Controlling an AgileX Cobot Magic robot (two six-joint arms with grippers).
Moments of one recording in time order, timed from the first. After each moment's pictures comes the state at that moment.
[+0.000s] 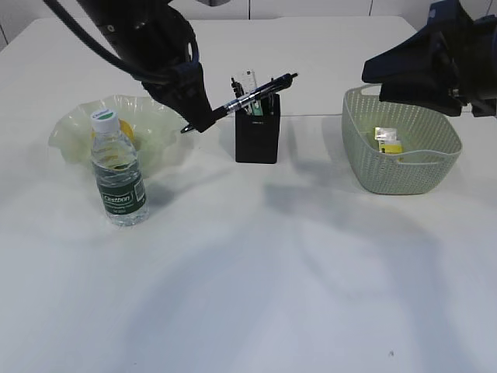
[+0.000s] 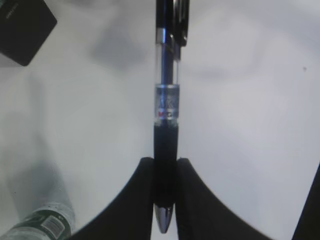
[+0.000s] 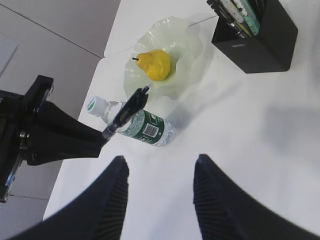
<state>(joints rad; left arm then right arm) -0.47 1.93 -1.83 -0.37 1.23 0.63 -0.06 1.44 -1.02 -1.85 -0.81 2.35</state>
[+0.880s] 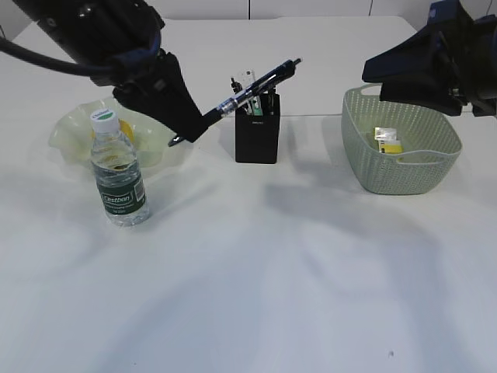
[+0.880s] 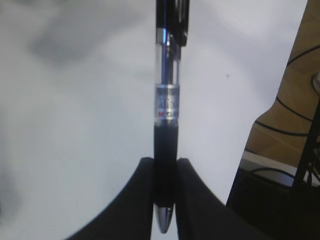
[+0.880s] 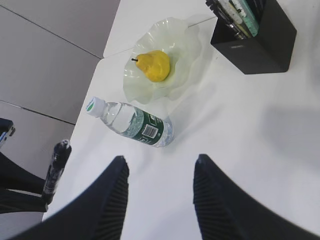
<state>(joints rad) -0.47 1.70 -1.57 -0.52 1.20 0.63 -0.06 1.44 -1.02 -1.85 -0.80 2.35</state>
